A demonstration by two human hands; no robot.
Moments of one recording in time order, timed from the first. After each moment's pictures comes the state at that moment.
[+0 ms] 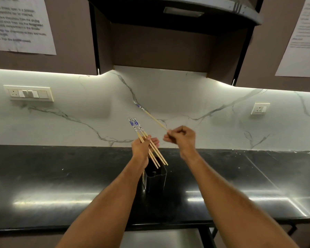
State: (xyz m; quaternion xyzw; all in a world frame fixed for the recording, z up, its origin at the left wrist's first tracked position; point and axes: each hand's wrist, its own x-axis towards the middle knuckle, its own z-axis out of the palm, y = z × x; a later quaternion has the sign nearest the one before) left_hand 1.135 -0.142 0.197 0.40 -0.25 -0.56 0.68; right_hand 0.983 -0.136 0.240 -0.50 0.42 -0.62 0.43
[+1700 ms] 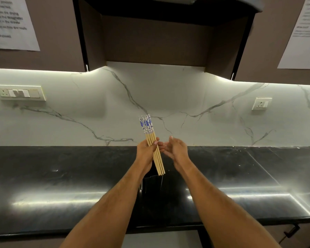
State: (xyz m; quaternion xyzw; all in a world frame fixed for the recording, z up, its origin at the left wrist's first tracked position) left_hand 1.102 -0.156 0.175 0.40 -0.37 -0.57 0.62; right_hand 0.977 -0.166 0.187 -0.39 0.51 -0.55 0.52
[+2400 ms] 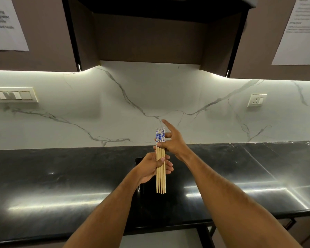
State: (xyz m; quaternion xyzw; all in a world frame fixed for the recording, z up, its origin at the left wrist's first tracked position) left_hand 1.105 -0.137 0.153 0.35 -0.50 -0.69 0.40; right_hand 0.961 -0.172 0.216 -0.68 0.45 -0.45 0.36
